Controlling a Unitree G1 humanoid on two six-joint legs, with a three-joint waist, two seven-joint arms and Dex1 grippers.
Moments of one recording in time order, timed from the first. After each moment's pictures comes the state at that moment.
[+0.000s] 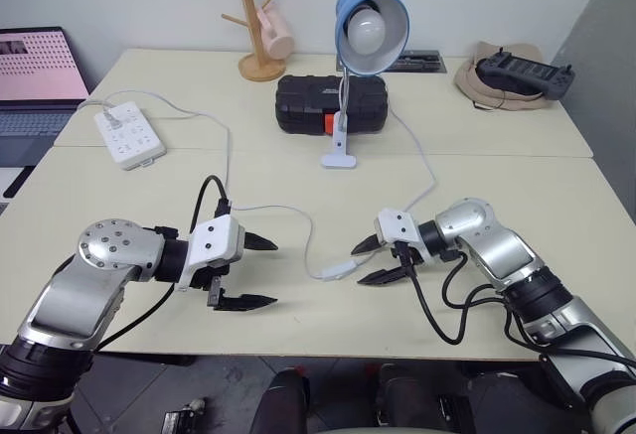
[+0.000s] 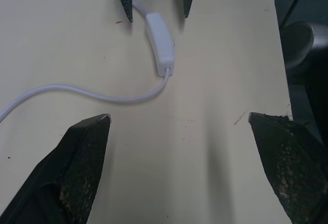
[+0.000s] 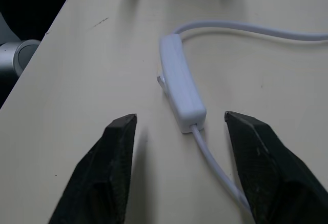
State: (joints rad) left arm -0.22 0.95 -0.03 -0.27 -0.34 0.33 -1.32; right arm -0.64 -0.54 0.46 0.17 0.13 0.22 1.33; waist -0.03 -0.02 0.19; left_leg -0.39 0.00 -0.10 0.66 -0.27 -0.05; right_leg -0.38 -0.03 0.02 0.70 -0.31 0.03
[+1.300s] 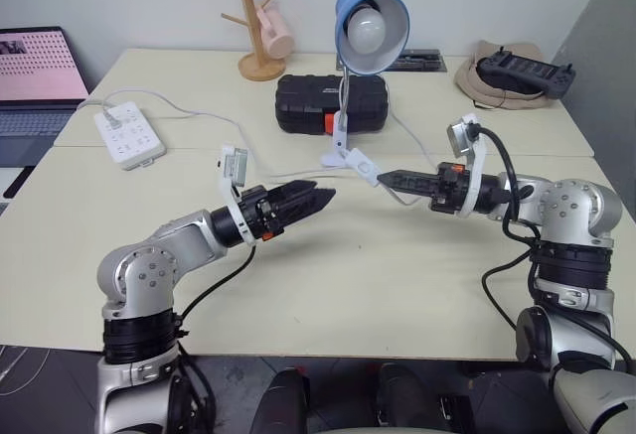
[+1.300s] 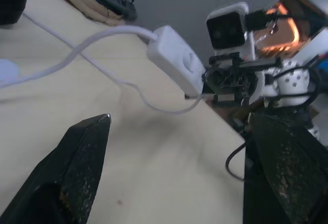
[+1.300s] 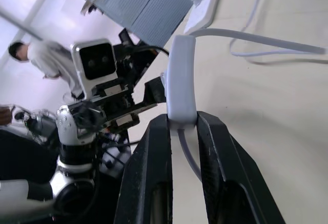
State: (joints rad) left arm -0.45 0.35 0.27 -0.23 -1.05 1.07 -0.60; right arm -0.77 -0.38 -0.33 0.08 0.73 1.45 0.85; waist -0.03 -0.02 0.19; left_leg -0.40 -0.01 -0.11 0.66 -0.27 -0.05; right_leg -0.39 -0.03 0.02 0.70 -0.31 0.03
